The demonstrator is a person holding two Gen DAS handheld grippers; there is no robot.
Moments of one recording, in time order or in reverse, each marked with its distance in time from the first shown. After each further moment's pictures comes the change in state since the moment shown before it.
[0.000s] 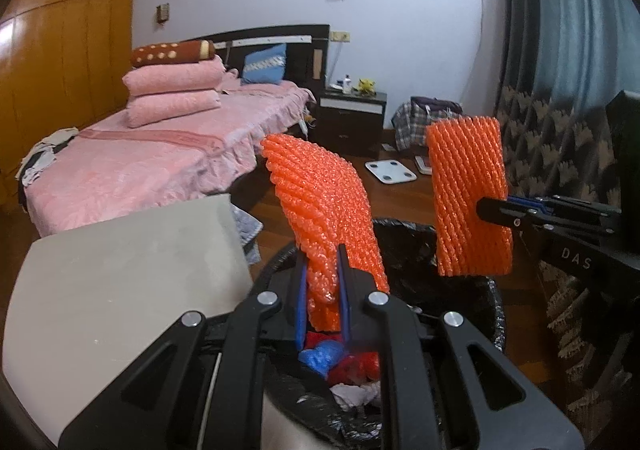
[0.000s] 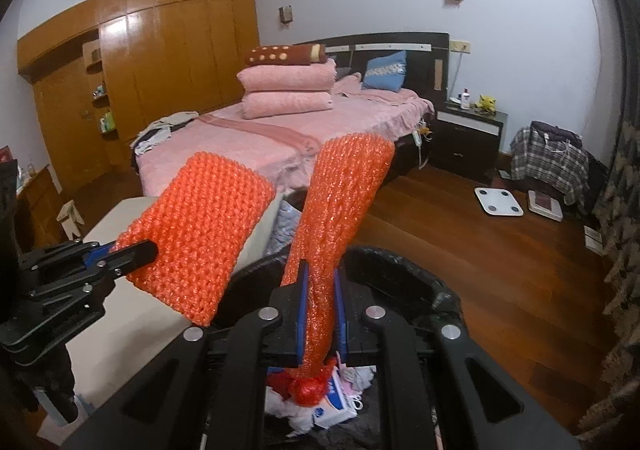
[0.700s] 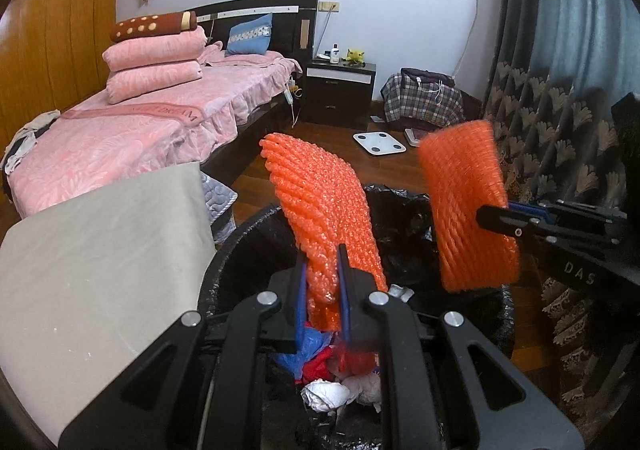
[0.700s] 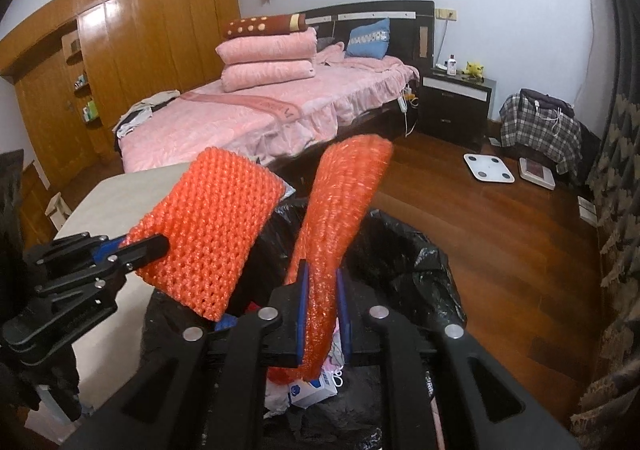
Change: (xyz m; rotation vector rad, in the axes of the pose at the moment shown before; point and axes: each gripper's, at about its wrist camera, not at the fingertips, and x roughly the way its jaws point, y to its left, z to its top) left arm 0.053 -0.015 -0.015 0.003 0.096 -0.039; right arm 0.031 -0.032 -0.027 0.039 0.102 -0.029
